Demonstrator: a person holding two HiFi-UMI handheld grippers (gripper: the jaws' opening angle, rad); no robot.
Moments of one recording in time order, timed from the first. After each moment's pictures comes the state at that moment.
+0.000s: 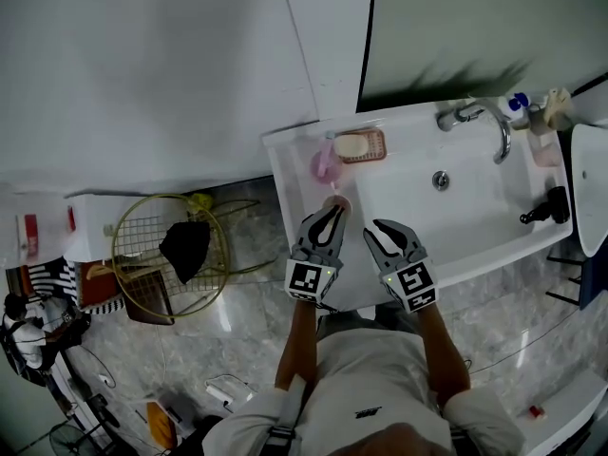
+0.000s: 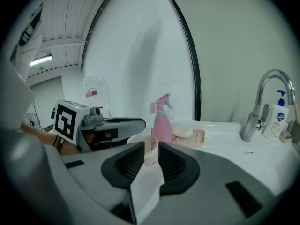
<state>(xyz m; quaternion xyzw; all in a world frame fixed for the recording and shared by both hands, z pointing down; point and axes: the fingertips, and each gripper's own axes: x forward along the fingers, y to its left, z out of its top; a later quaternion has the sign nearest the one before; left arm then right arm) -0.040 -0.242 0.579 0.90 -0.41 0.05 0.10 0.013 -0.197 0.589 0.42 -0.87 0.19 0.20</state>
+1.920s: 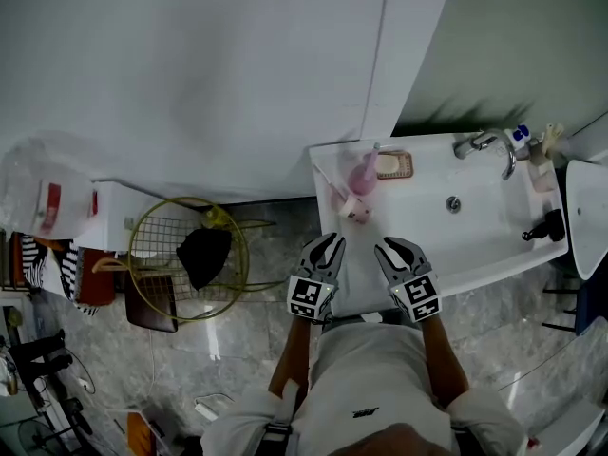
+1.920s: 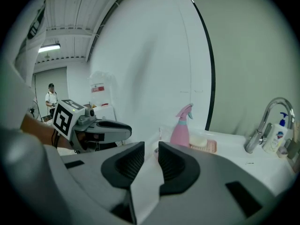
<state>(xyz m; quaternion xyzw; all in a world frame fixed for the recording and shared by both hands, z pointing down) -0.149 -0.175 0.574 0.90 -0.41 0.08 0.12 -0.061 -0.155 0.559 0.42 -0.87 0.13 0.22</state>
